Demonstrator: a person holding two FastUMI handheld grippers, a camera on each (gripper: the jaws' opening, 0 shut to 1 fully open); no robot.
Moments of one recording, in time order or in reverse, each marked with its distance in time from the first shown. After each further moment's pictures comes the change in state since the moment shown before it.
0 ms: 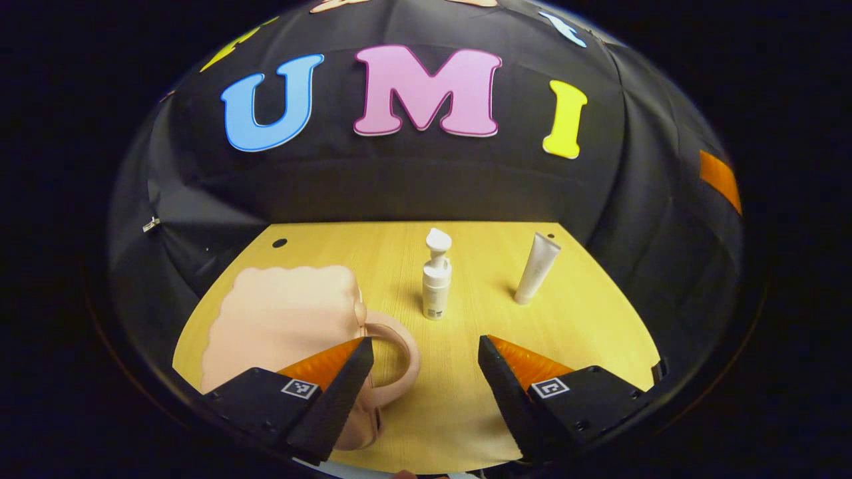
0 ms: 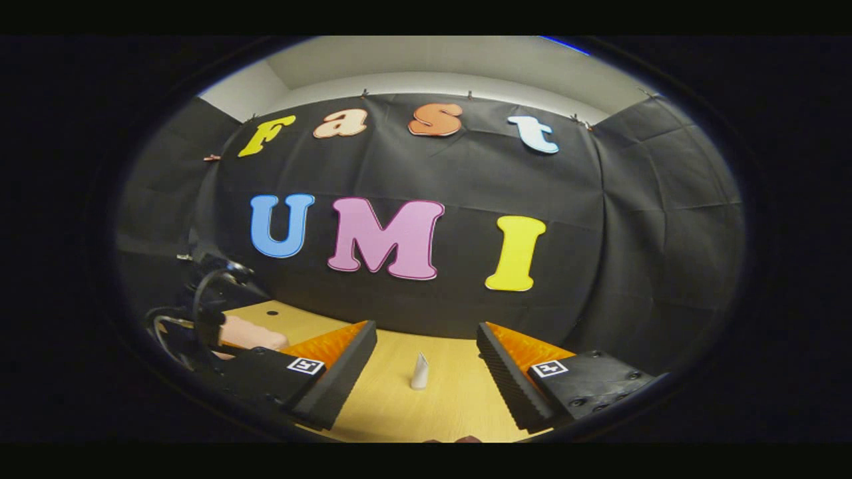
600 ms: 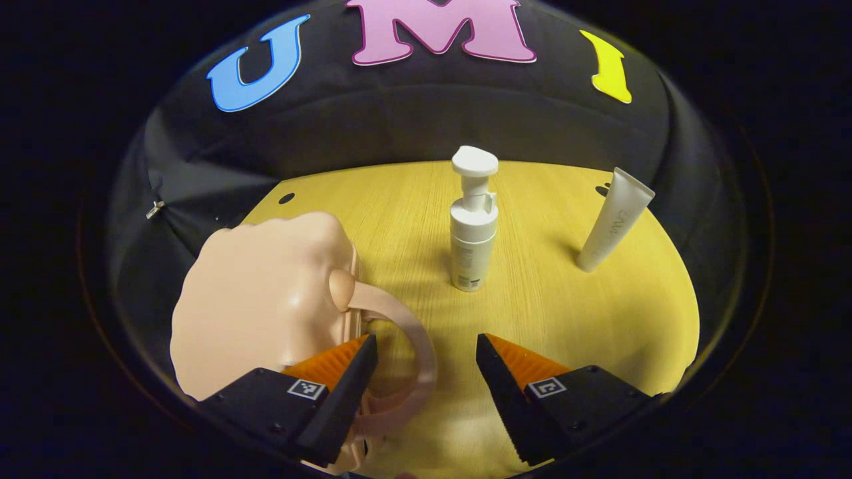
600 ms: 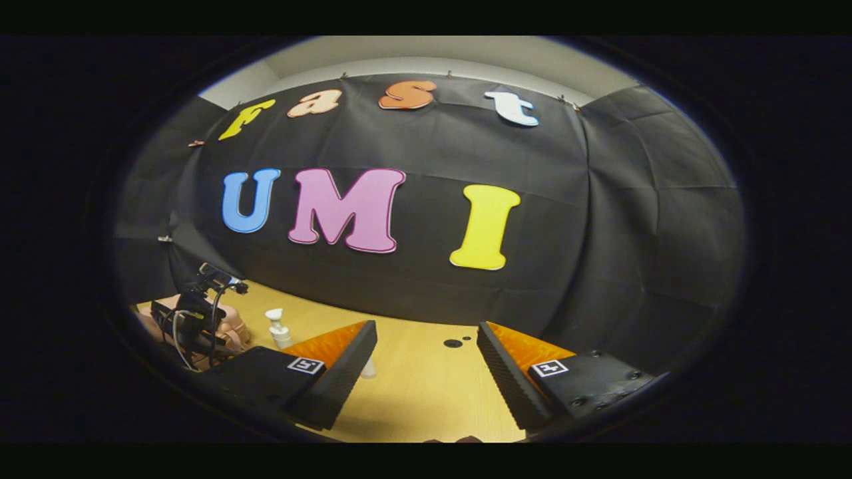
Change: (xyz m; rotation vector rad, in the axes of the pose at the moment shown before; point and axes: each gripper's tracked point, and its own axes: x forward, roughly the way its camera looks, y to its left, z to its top) left arm 0.090 0.008 -0.038 -0.008 0.203 0.091; right arm 0.036 -0.105 -0.056 -0.018 0.091 -0.075
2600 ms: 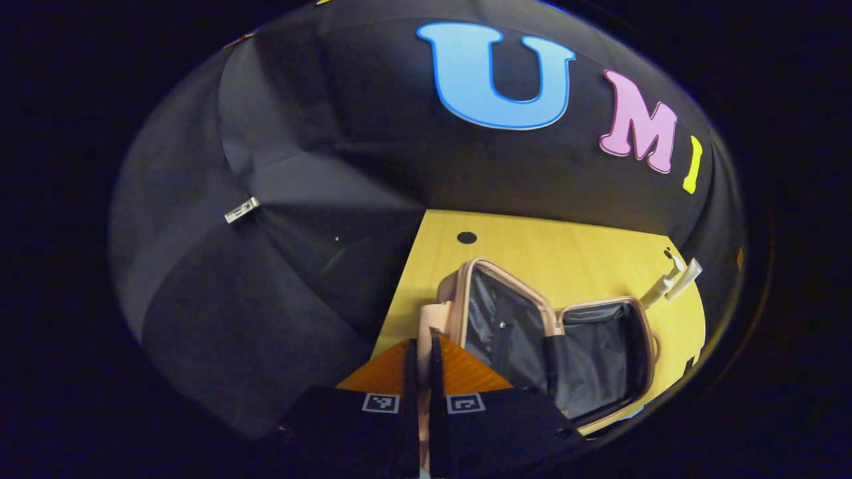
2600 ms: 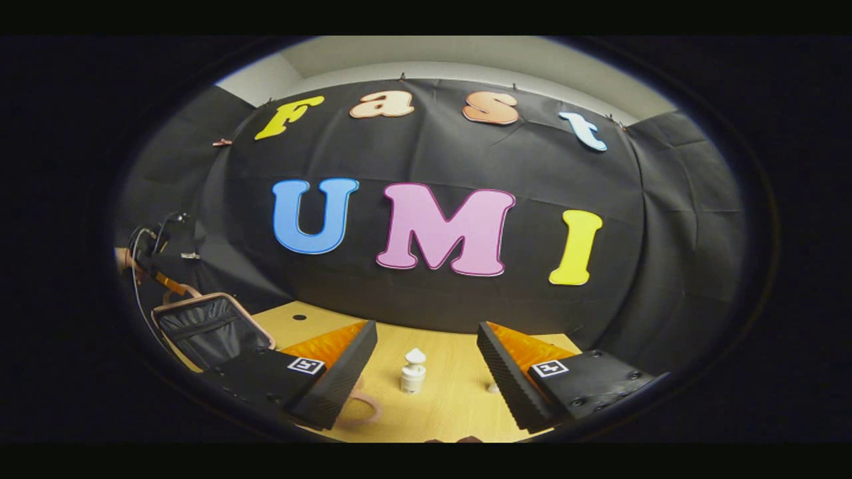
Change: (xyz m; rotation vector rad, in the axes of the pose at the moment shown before) left arm -0.056 0.557 0.035 -0.187 -0.109 -0.011; right arm -0.007 0.301 0.060 -0.017 -0.041 0.075
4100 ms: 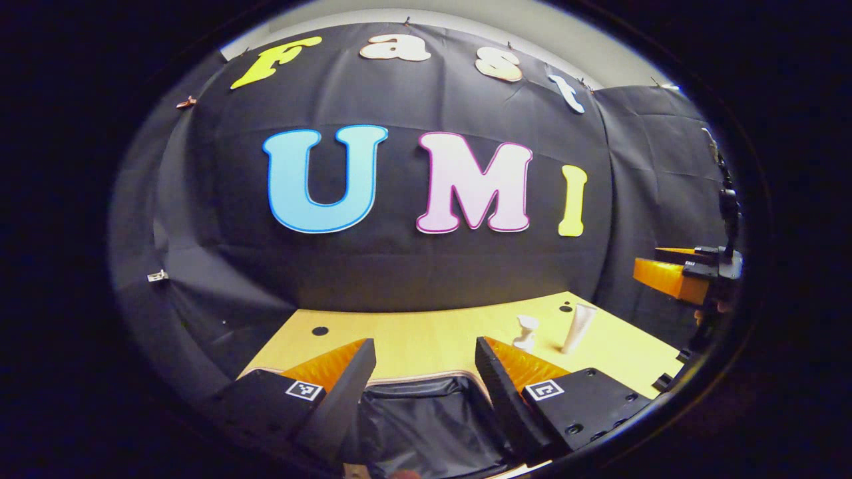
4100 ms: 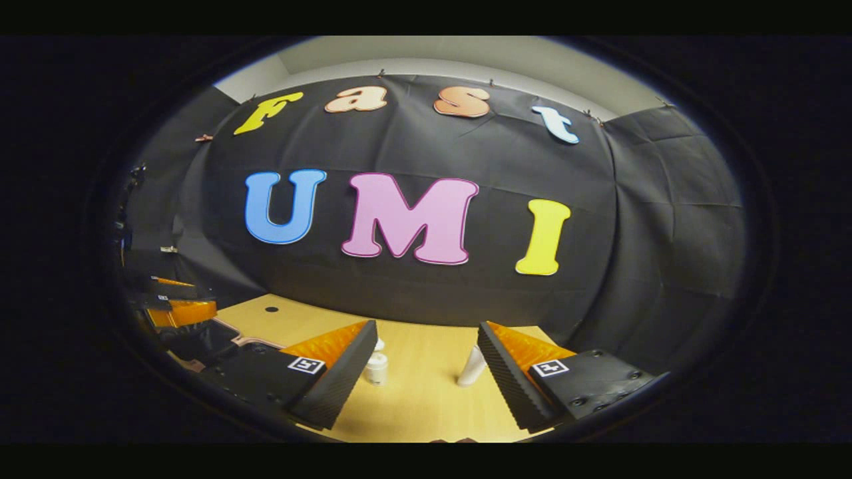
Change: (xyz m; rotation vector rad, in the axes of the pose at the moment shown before) left arm -0.104 -0.400 0.007 0.227 -0.566 -0.289; right arm -0.005 -0.083 -0.033 -0.014 0.007 -0.096
